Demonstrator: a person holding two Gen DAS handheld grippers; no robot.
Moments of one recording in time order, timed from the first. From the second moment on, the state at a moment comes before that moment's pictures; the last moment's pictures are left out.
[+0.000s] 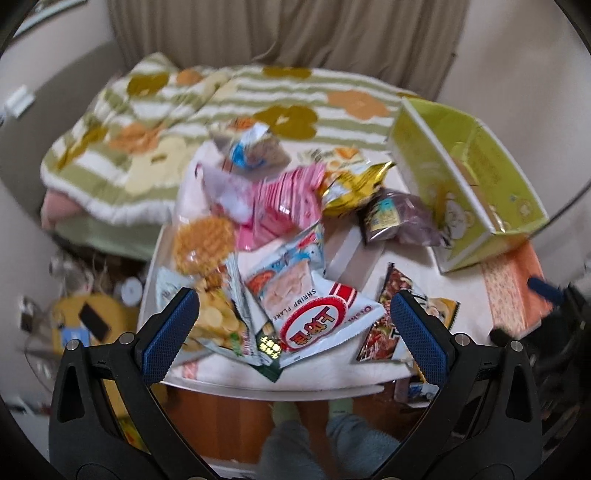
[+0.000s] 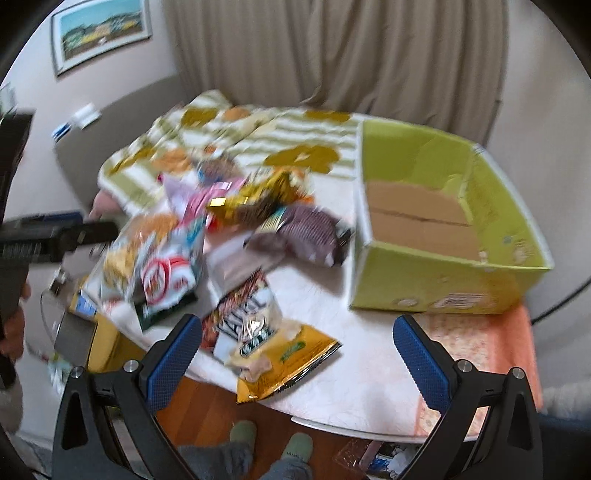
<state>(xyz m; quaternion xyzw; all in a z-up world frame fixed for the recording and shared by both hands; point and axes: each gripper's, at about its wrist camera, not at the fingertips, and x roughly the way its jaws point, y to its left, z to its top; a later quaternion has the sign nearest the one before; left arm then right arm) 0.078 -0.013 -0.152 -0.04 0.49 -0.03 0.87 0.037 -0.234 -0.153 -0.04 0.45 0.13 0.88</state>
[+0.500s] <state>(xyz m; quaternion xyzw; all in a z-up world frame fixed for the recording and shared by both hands) 0.121 -0.034 -0.232 -0.10 0.55 0.05 0.83 0.063 -0.192 -0.243 -0.17 0.47 0.32 0.80</state>
